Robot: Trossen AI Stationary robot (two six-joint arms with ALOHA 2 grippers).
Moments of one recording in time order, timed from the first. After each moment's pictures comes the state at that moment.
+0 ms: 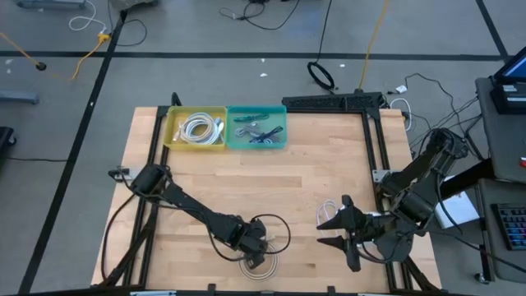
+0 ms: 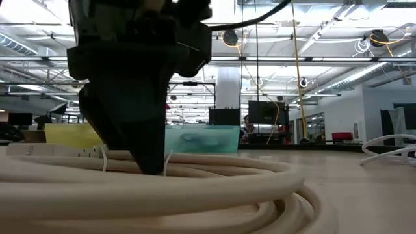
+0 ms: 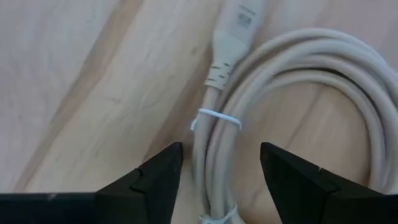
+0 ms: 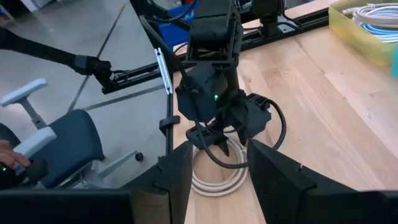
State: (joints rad) left arm -0.49 2.12 1.46 -0.62 -0.02 -1.04; right arm 0.86 1.31 1.32 -0.60 0.68 0.79
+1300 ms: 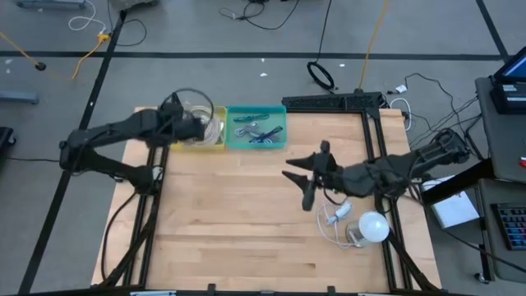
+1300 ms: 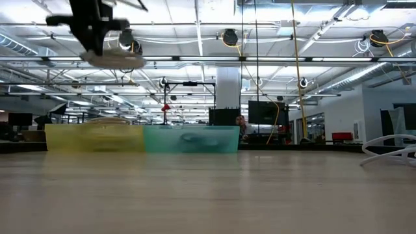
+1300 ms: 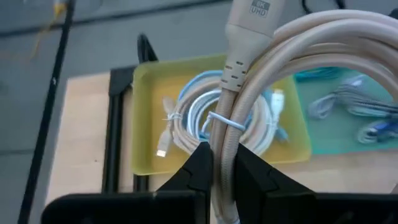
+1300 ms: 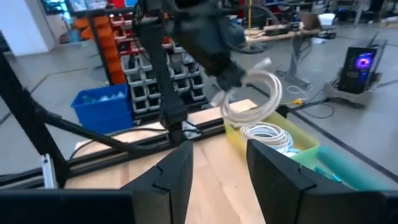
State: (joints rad) left arm 0.23 1.20 1.29 -1.47 -0.68 -1.16; right arm 0.40 1.31 1.32 -0.21 0.70 0.28
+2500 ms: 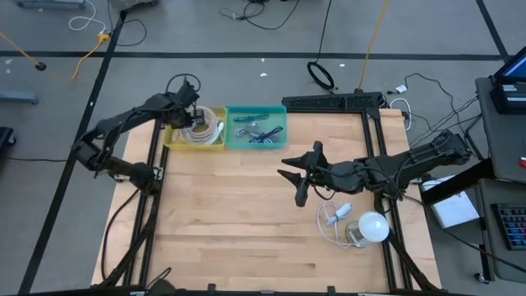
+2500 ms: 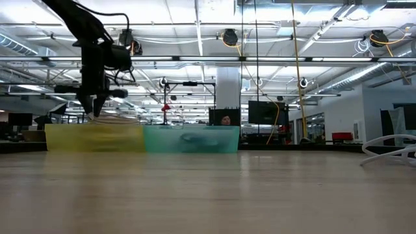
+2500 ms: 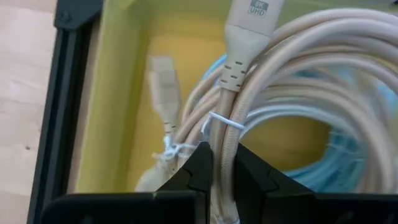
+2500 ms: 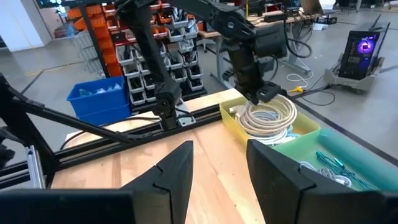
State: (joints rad) left arm 0.96 1.37 0.92 -0.85 -0.25 -0.73; right arm 0.32 1.31 1.19 -0.12 0.62 0.30
